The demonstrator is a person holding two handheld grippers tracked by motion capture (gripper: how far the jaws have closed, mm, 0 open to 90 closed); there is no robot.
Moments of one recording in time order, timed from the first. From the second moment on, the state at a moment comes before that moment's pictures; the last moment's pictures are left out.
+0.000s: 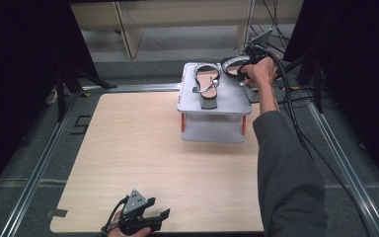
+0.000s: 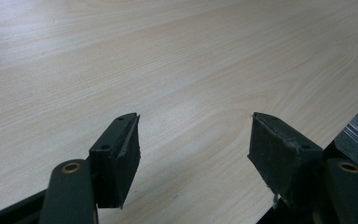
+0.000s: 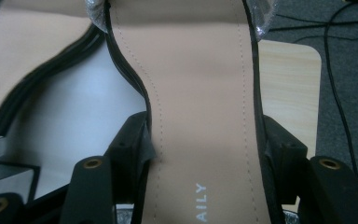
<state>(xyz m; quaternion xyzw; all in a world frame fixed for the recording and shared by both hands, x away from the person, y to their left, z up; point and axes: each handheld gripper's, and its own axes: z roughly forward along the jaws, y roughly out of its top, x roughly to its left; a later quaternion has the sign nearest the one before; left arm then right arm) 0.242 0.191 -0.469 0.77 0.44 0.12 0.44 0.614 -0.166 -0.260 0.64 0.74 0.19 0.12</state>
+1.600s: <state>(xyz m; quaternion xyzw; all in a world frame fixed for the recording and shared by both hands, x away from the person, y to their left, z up) 0.240 0.191 -0.471 0.77 0.44 0.12 0.44 0.593 -0.243 -0.239 0.67 0.69 0.27 0.06</state>
